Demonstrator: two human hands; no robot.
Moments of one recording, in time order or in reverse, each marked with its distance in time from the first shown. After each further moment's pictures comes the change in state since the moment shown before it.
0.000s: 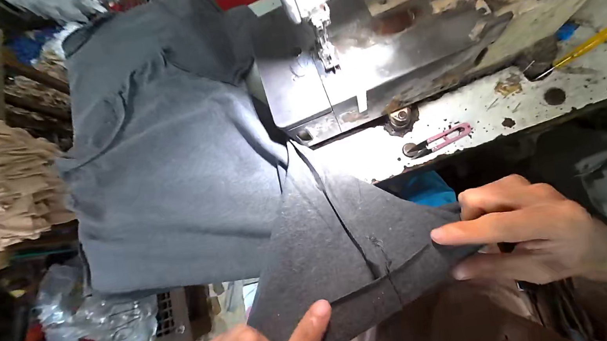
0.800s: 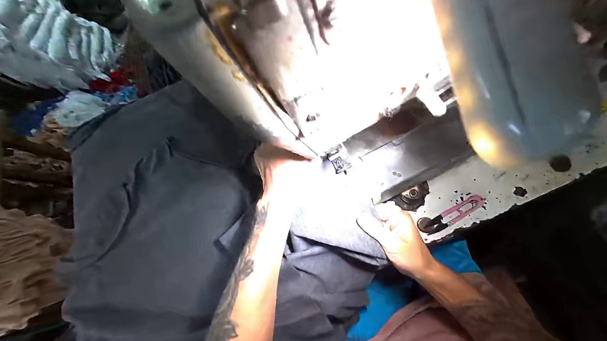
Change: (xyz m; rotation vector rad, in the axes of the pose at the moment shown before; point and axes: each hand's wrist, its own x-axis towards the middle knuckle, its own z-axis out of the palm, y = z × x) left_hand 0.260 -0.218 0.177 0.091 0.250 -0.228; right_hand 0.089 0.119 0.099 0.412 0.705 0.679
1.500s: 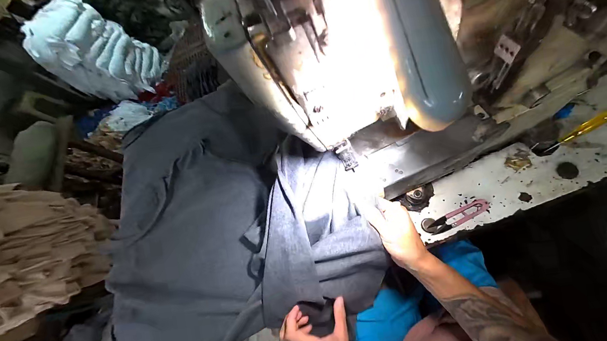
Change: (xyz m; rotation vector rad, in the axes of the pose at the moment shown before) left_hand -0.300 0.074 -0.057 0.051 0.309 -0.618; right_hand -0.002 0.003 0.006 0.075 -0.020 0.007
